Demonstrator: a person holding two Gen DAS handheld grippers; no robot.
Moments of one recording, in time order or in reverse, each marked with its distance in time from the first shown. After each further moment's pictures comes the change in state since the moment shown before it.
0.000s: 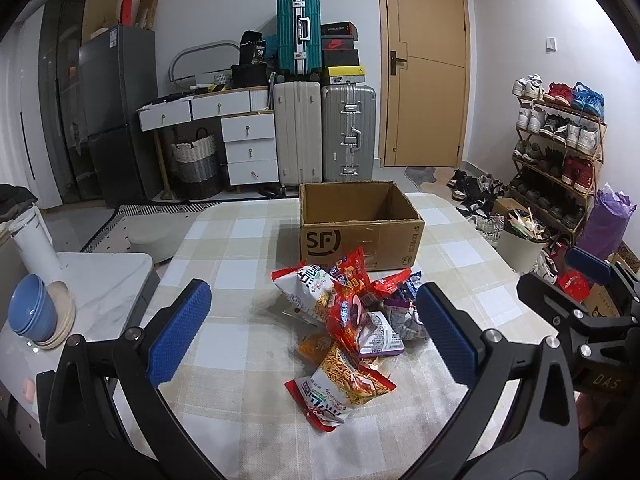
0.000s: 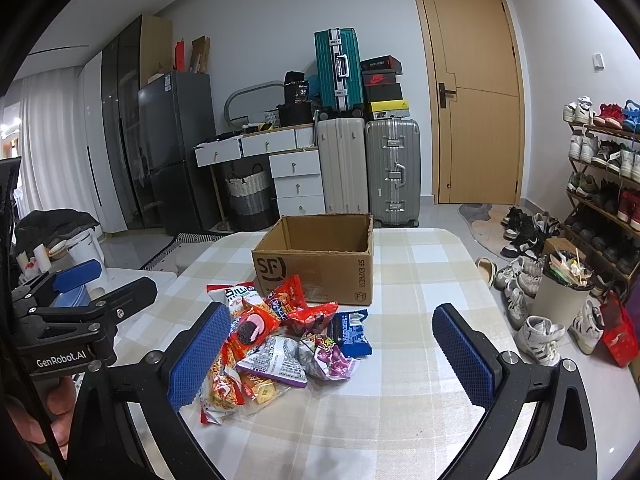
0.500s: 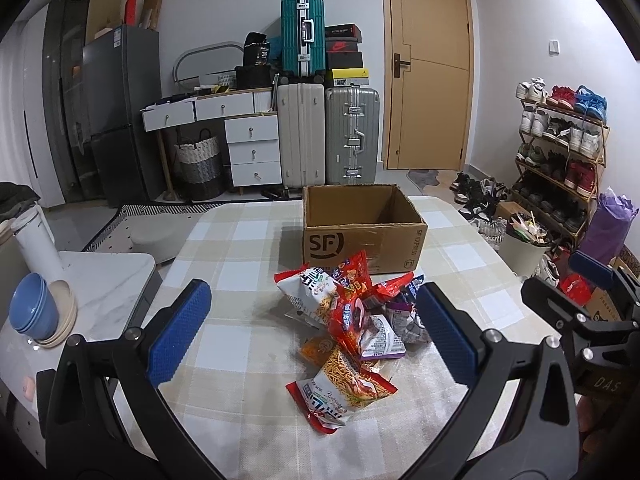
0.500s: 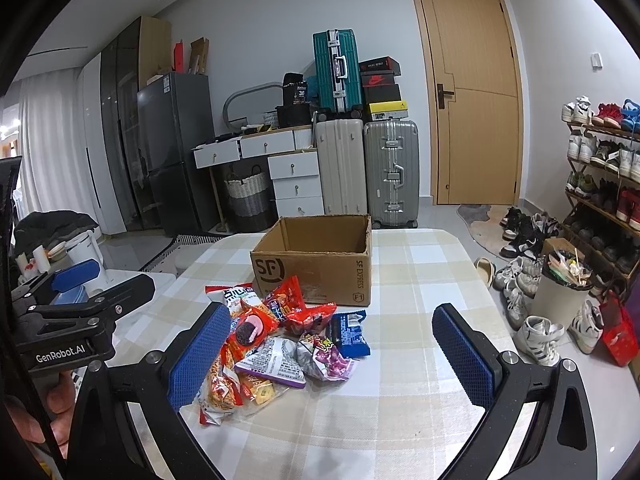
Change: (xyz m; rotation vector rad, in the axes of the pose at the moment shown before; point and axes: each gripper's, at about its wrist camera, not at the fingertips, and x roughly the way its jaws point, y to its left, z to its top) left arm -0.002 -0.003 -0.001 0.003 -0.016 0.019; right arm 0.000 -0.001 0.000 0.002 -0.004 -0.004
